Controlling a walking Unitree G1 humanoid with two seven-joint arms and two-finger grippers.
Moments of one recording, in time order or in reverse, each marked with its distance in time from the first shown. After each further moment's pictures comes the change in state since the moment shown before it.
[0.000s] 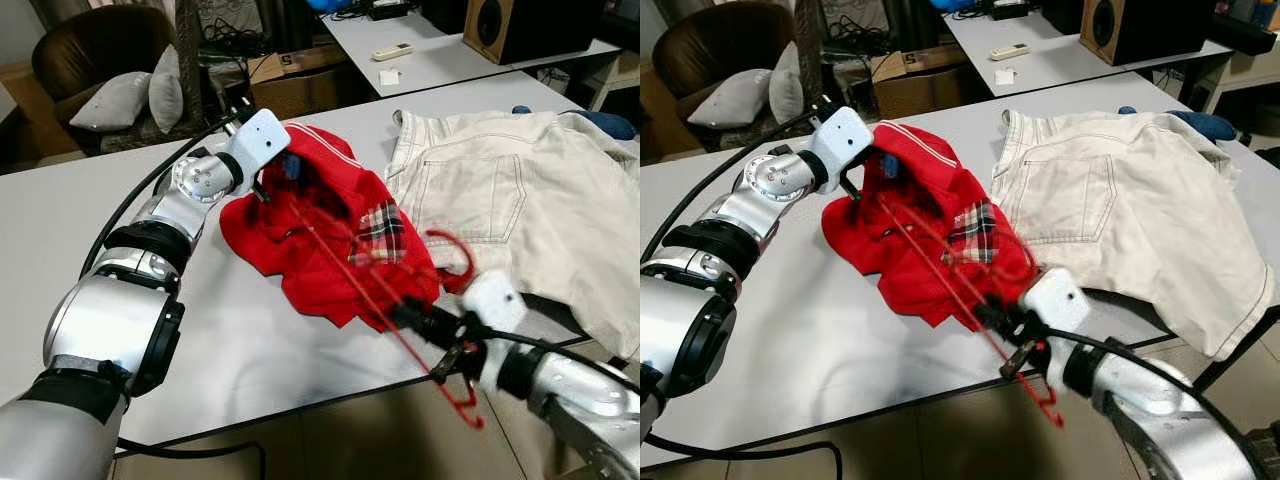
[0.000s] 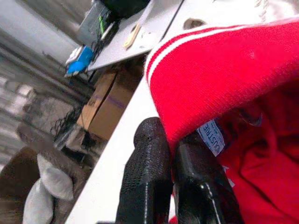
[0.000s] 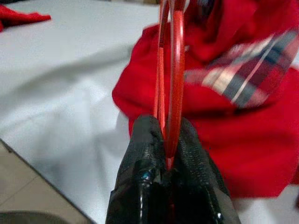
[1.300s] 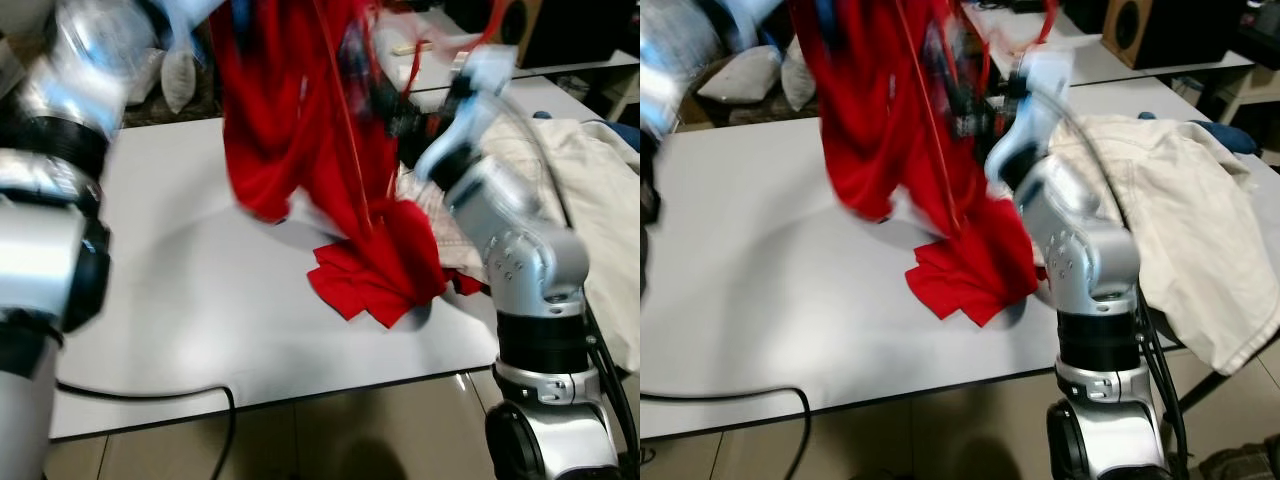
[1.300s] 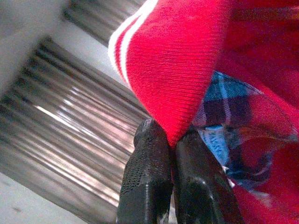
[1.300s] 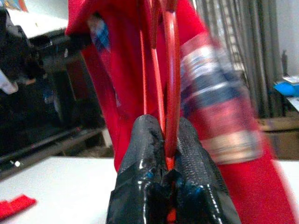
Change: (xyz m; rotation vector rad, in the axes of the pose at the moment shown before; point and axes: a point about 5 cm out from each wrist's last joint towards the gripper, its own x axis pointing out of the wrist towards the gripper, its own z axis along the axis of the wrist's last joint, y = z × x) left arm -0.058 0.138 0.113 0.328 -0.246 0.388; right arm 0.081 -0.056 0.162 0.209 -0.643 -0.146
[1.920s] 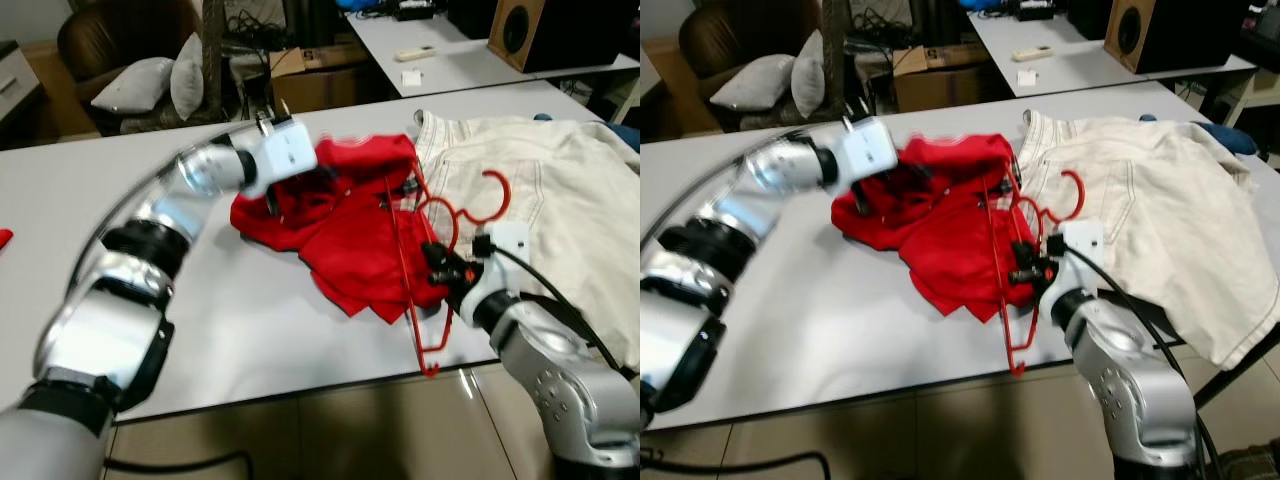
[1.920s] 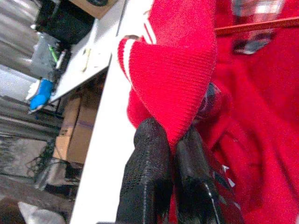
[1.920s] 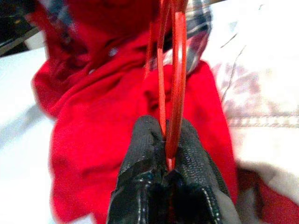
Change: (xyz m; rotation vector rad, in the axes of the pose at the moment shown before) left arm -0.026 -0.188 -0.027 -0.183 0.056 -0.691; right arm -0.135 -0.028 -0.097 0.002 0.515 -0.314
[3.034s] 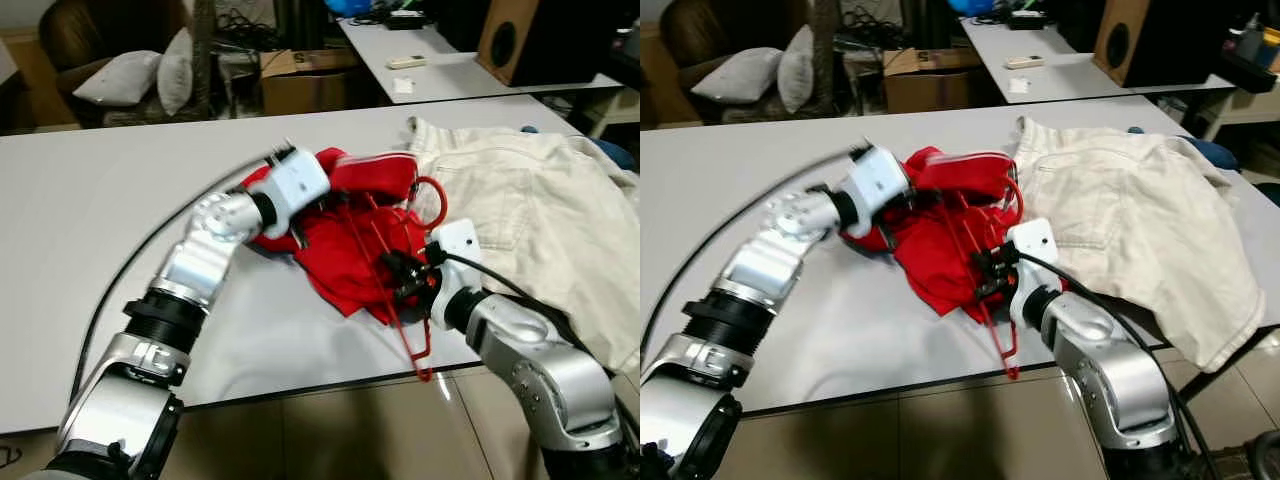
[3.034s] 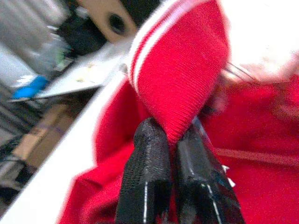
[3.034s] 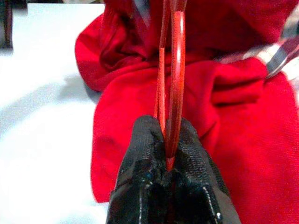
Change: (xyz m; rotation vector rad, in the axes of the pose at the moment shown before) left arm -0.011 -0.035 0.007 -0.301 -0.126 0.129; right arm 0.022 0.024 -0.001 -0.148 0.058 0.169
